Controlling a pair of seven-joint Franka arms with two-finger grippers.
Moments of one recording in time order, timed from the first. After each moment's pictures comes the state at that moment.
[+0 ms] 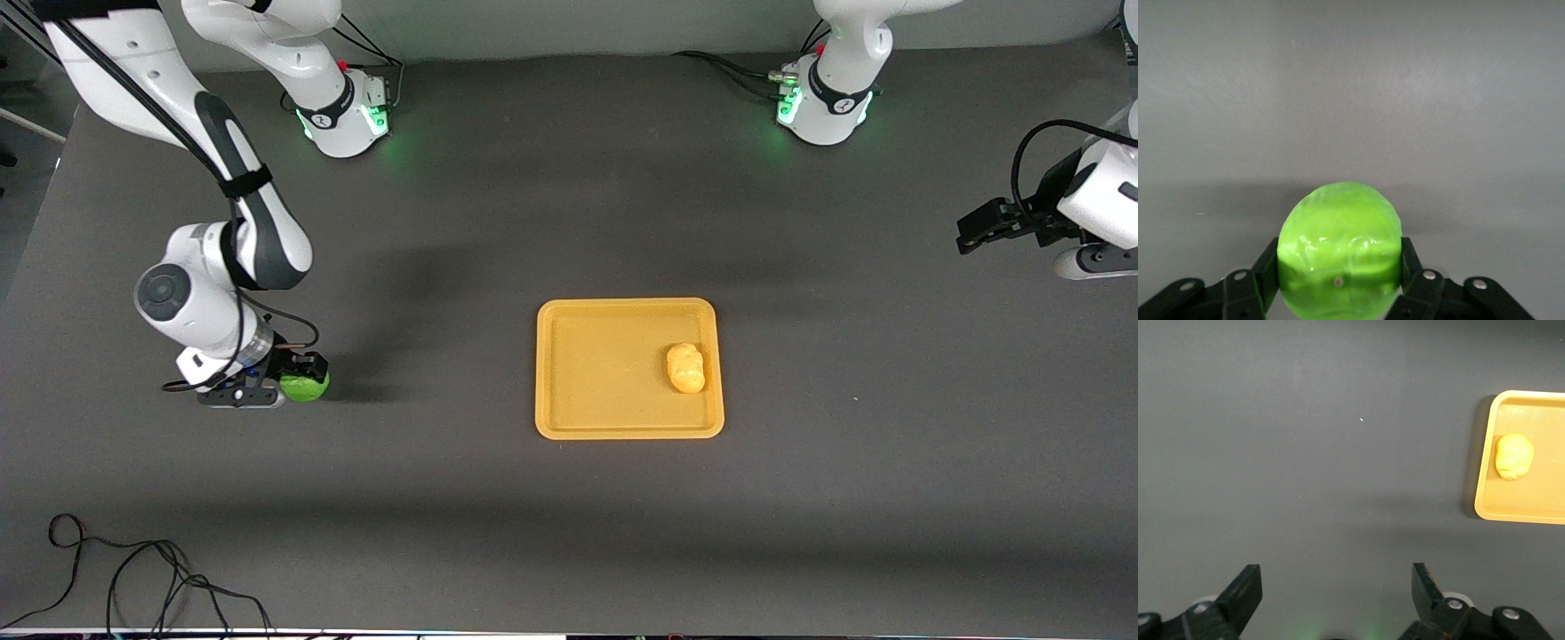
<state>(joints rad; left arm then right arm) 0.12 -0.06 -0.15 -1.72 0.01 1.60 -0.11 0.10 0.33 -0.06 -2.07 0.00 2.44 0.07</state>
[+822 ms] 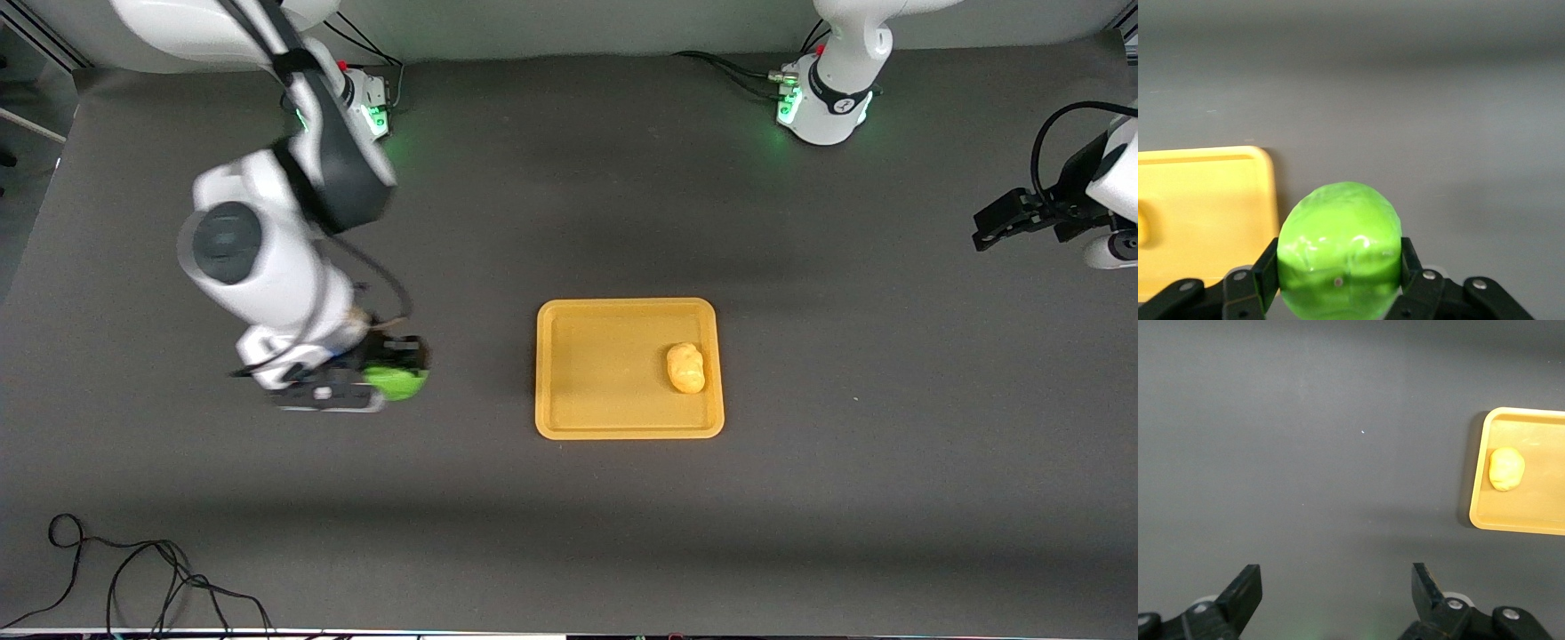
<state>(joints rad) 0.12 -0.07 -0.15 -1.68 0.01 1.58 -0.12 0.48 0.46 -0.03 -1.40 0.03 1.92 0.53</state>
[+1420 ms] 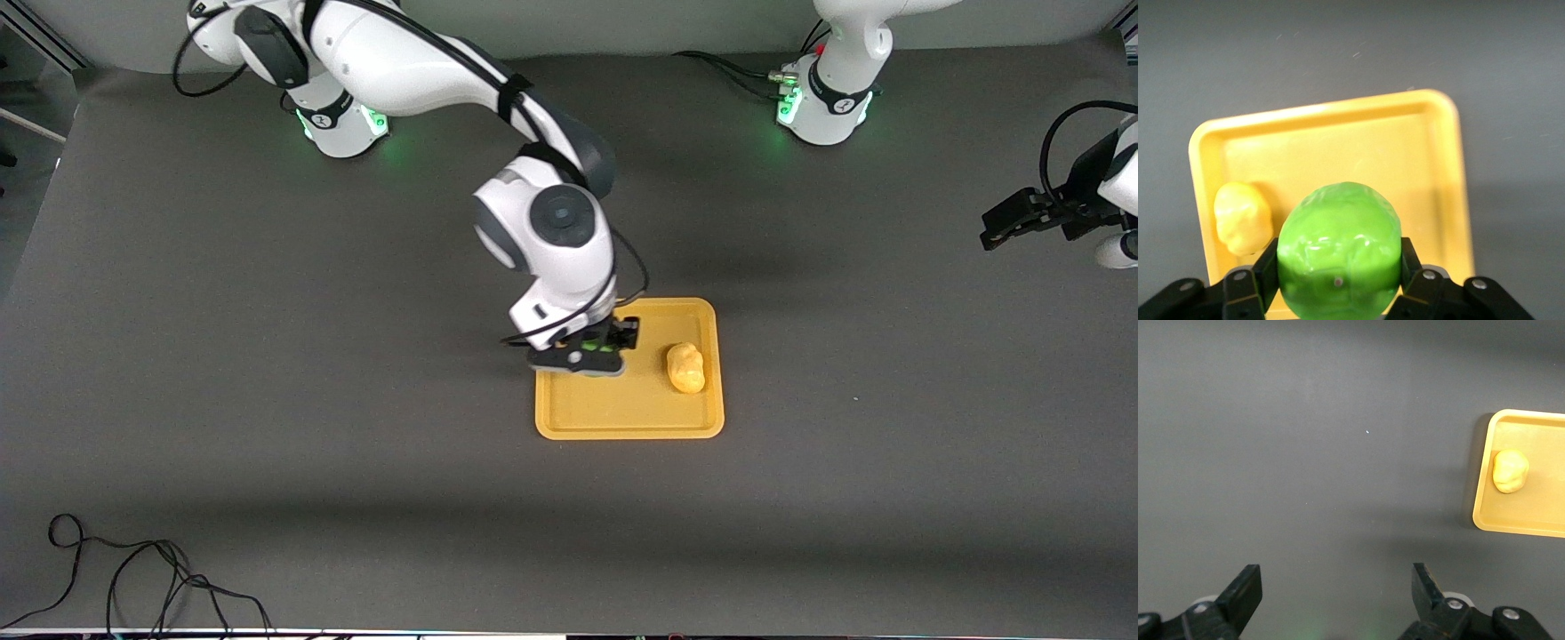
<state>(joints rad) 0.13 -0.07 -0.14 -1.68 0.01 1.58 -0.12 0.81 0.89 -0.04 -0.99 -0.01 2.00 0.92</state>
